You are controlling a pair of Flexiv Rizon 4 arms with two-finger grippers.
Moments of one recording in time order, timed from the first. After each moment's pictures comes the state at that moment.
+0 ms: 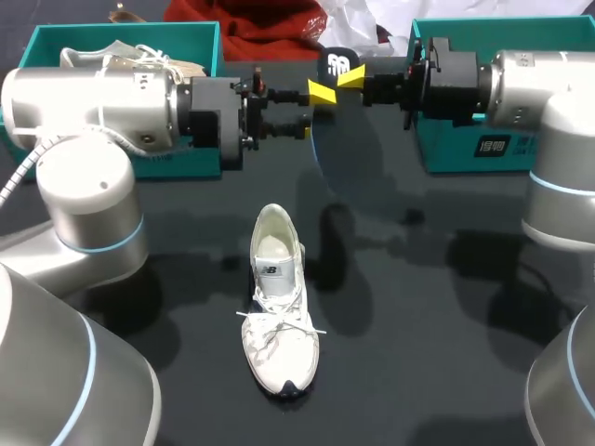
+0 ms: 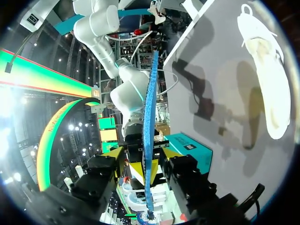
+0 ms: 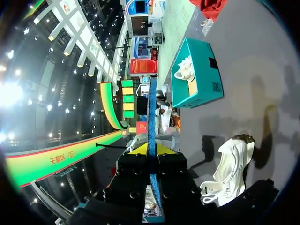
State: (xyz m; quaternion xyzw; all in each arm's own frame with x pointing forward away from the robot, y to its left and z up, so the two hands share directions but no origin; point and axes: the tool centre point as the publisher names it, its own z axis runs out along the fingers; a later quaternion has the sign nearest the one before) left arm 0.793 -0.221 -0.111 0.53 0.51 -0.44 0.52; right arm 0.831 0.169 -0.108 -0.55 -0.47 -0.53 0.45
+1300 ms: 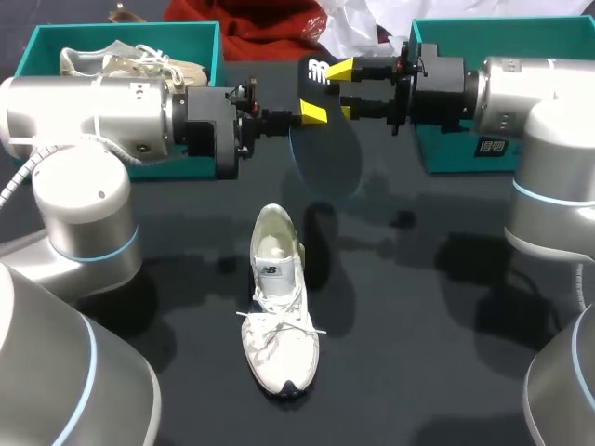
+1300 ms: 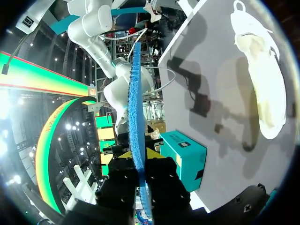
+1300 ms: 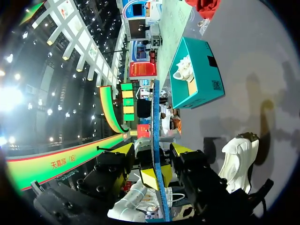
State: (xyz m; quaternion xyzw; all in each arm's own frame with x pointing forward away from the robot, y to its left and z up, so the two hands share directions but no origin) left arm 0.792 -0.209 -0.127 0.53 0.51 -0.43 0.52; right arm 0.828 0.185 -0.110 -0.56 -0.46 -0.53 0.45
